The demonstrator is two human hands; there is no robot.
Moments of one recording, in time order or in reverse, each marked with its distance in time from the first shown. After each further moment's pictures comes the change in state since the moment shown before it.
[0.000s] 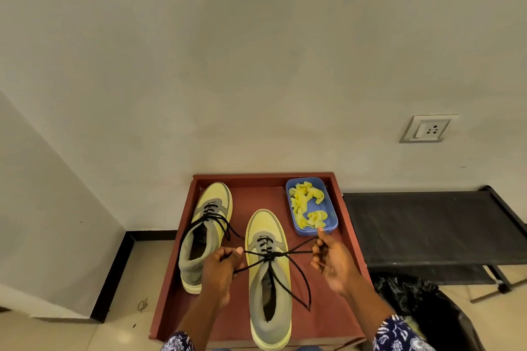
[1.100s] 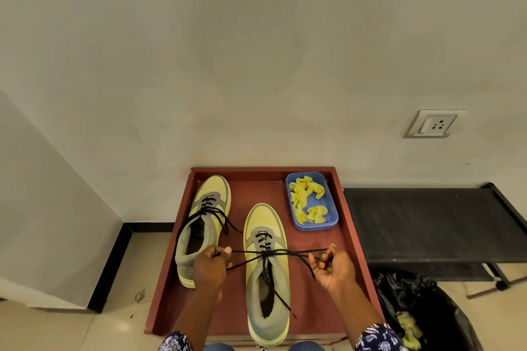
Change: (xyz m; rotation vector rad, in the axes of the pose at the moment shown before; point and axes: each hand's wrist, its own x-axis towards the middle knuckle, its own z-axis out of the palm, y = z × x) left_hand 0.010 -0.009 -0.002 0.139 0.224 0.019; right_hand 0.024 0.023 -0.002 0.571 0.262 0.180
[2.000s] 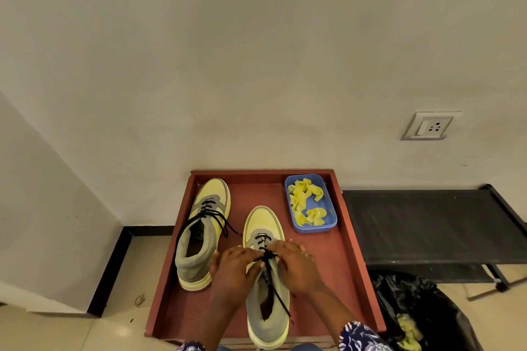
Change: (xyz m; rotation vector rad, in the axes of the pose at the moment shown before) left_hand -0.025 -0.003 0.011 0.980 -0.219 0.698; right_hand 0.002 0.041 0.009 -1.953 -0.438 -0.948
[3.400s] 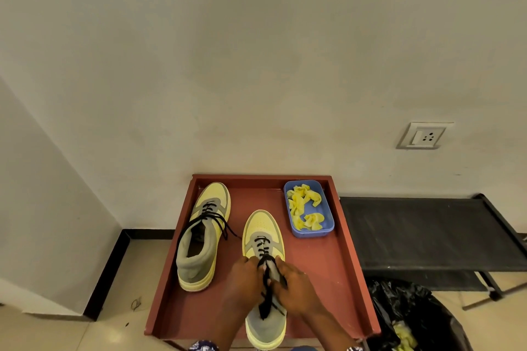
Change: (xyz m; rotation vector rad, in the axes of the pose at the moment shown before) left_hand 0.002 0.016 0.012 -0.050 -0.093 -0.046; right_hand -0.036 -0.015 0.002 0.211 0.001 -0.003
